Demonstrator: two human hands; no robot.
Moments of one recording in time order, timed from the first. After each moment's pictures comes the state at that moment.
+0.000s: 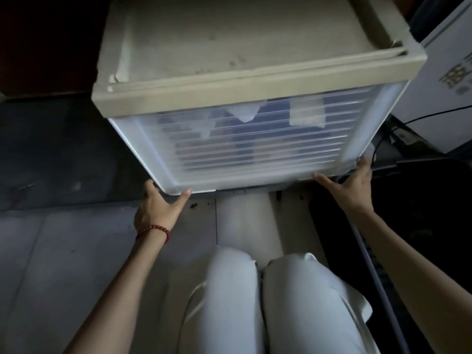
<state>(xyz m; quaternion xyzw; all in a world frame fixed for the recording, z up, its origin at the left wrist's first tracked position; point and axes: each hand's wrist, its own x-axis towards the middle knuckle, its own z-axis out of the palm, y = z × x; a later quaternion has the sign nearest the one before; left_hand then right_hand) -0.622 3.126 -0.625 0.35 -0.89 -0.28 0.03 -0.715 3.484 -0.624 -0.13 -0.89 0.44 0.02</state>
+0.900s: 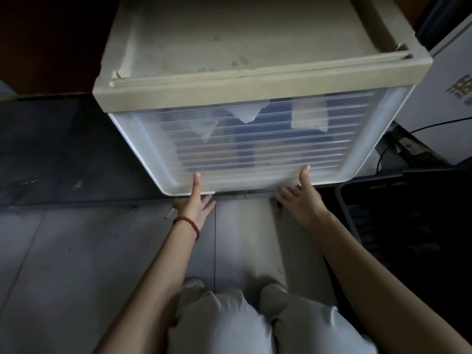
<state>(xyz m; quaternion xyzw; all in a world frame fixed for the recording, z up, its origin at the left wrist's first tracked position) -0.667 3.183 -0.659 0.42 -0.42 -0.80 0.03 -0.718 3.401 -0.643 -0.27 -0.46 0.82 -0.21</state>
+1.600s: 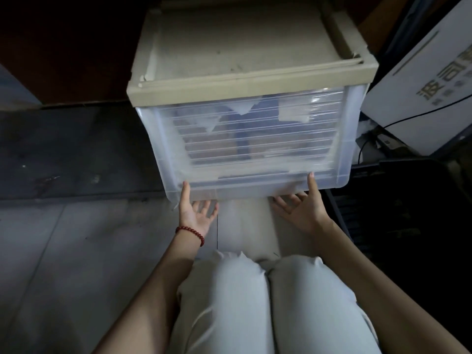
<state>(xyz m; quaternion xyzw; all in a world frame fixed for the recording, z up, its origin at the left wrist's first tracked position) -0.585 3.203 -0.623 0.41 -0.25 -0.87 0.05 -0.641 3.429 -0.612 -0.29 -0.37 0.85 -0.25</state>
